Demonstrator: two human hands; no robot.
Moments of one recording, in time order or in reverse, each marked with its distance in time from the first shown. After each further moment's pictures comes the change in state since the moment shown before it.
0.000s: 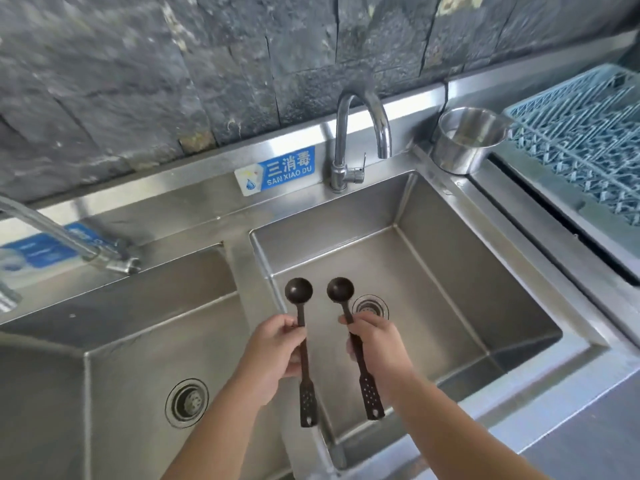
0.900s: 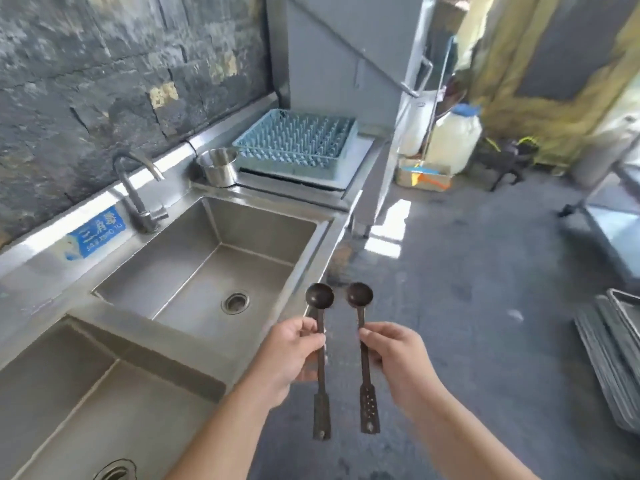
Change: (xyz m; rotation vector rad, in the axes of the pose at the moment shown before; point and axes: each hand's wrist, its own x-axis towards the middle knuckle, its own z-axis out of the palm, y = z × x) left_hand -0.311 -0.103 0.068 0.473 -0.792 0.193; right_hand -0.416 0.174 -0.051 0.436 0.735 -0.325
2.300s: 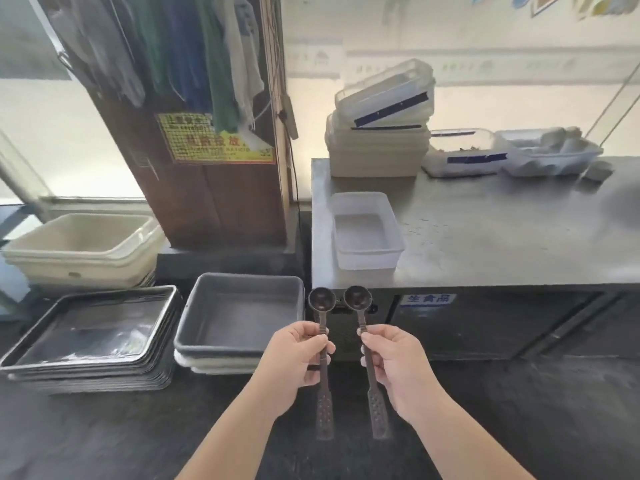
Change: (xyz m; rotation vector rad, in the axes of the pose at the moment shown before) left_hand -0.234 -0.155 0.883 0.843 -1.660 -0.129; right_hand -0.431 0.077 -0.665 0.792 1.818 -0.095
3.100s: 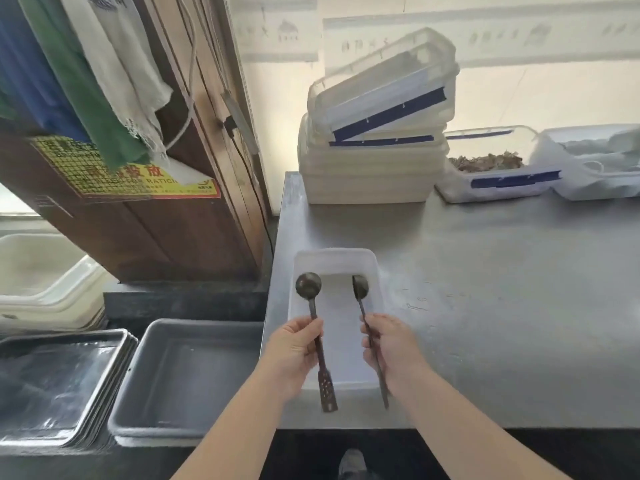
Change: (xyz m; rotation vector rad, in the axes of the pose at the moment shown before) left_hand 0.369 0.131 0.108 -0.410 0.077 -0.130; right_hand 0.396 -0.141 -0.044 0.163 0.049 0.237
